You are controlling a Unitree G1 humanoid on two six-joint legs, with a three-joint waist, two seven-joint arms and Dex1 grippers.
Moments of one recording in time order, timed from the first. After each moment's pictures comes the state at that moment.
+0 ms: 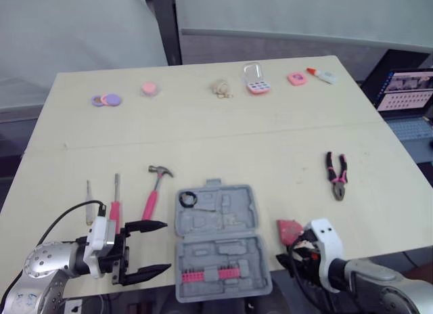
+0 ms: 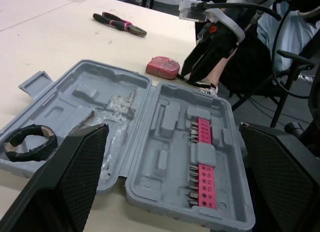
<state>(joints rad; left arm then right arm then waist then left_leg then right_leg) 0.30 0.69 0.21 -0.30 -0.58 0.09 -1.25 0.24 -0.44 -0.28 -0.84 0.56 1.51 0.40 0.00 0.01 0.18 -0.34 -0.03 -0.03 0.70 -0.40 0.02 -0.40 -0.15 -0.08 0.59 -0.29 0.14</state>
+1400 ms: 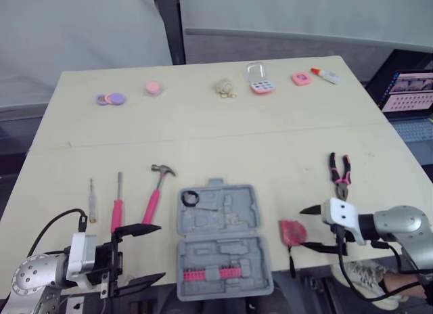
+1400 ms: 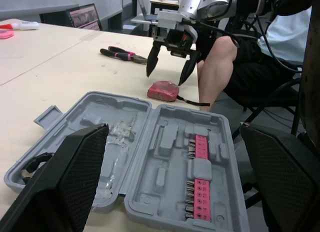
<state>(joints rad) 0.39 0.63 0.28 -0.32 -0.64 -0.09 -1.30 -0.04 -0.93 0.05 -0.02 0.18 0.04 1.21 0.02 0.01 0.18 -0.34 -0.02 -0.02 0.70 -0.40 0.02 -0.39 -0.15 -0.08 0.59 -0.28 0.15</state>
